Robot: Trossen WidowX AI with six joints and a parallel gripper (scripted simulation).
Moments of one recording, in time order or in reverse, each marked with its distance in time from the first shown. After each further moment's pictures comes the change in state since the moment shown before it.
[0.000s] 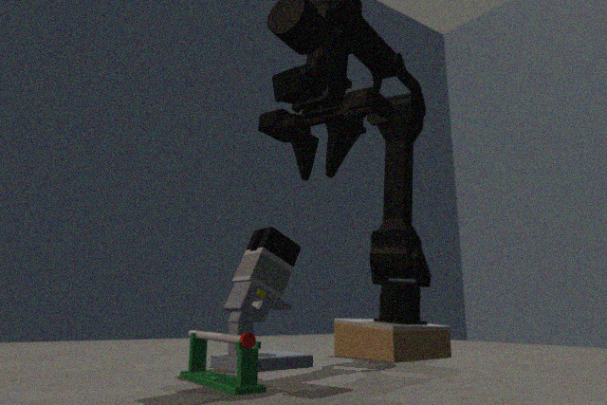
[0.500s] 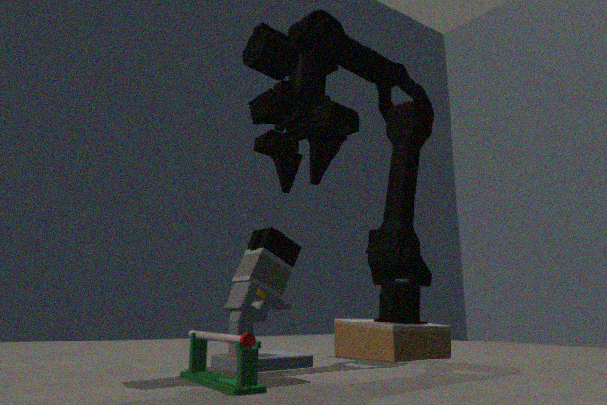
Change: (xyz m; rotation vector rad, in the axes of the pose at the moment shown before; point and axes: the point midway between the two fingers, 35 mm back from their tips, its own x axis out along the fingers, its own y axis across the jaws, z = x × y) arm -0.002 -0.060 -0.038 0.259 0.000 0.025
